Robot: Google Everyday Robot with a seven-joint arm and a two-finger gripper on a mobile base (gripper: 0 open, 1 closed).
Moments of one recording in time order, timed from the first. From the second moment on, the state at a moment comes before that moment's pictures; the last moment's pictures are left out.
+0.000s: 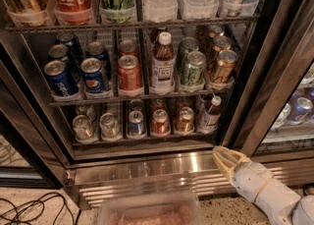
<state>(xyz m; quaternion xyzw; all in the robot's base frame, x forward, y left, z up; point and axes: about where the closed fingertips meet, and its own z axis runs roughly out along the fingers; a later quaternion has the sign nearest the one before) 0.466 -0.201 0.666 -0.27 0.72 0.14 0.62</state>
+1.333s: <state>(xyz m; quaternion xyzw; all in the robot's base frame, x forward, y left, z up) 0.478 -0.127 0.647 -0.23 0.66 0.16 0.70</state>
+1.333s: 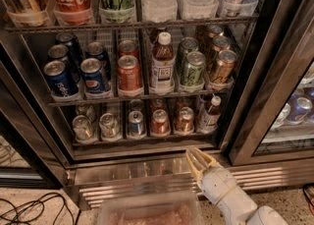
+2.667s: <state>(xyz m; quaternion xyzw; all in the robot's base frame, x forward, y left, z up) 0.506 -0.123 0.611 -0.21 0.65 0.10 0.72</state>
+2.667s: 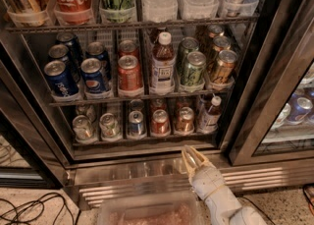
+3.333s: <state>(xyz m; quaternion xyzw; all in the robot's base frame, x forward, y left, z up) 0.528 -0.131 0.600 -0.19 0.65 0.06 0.73</state>
